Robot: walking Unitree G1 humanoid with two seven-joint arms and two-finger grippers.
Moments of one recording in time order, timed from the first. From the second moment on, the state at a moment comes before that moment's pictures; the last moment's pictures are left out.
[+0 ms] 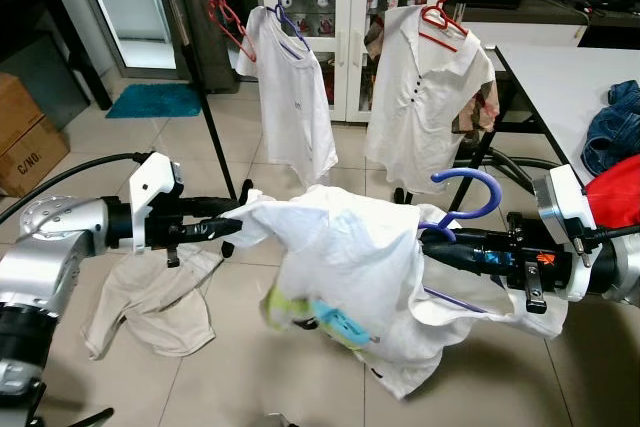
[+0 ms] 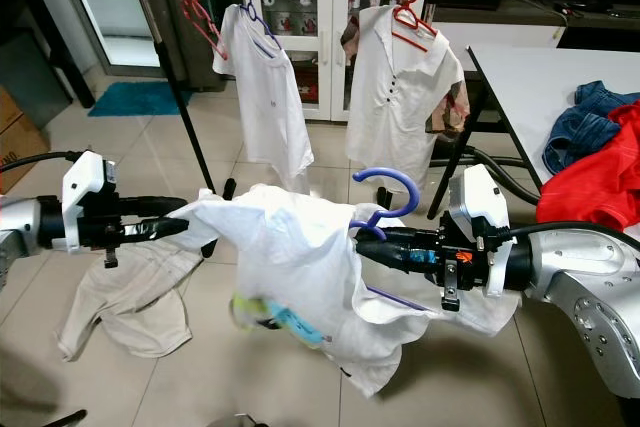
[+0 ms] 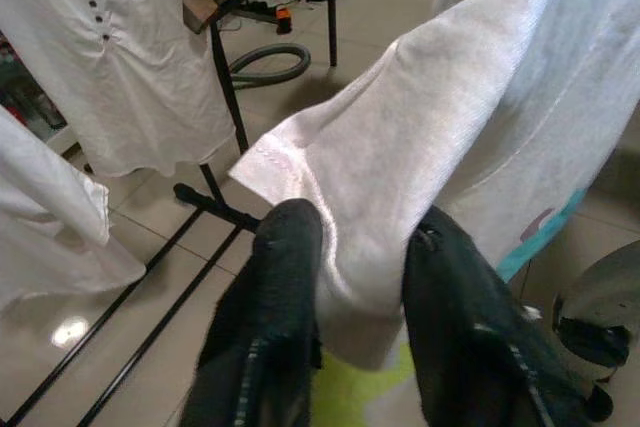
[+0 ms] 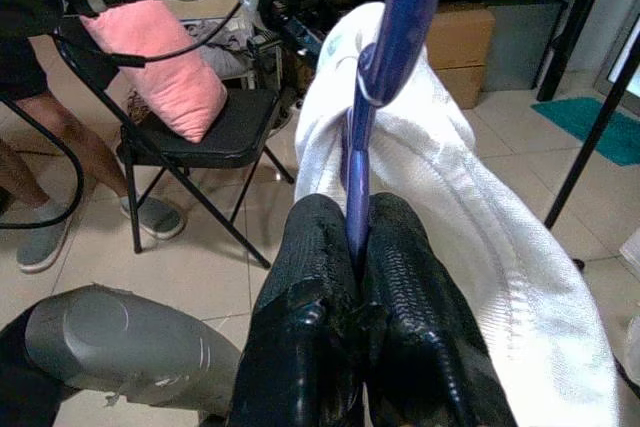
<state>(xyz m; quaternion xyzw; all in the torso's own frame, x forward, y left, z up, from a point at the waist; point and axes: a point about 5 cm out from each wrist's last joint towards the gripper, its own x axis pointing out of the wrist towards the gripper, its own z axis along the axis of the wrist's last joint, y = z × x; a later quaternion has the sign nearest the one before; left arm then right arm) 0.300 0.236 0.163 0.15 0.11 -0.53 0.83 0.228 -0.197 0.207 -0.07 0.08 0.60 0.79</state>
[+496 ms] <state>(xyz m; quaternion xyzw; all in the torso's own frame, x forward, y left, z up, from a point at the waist) 0.303 0.228 0.160 0.11 0.10 -0.54 0.83 0.227 -0.194 0.209 -0.07 0.08 0.60 0.79</state>
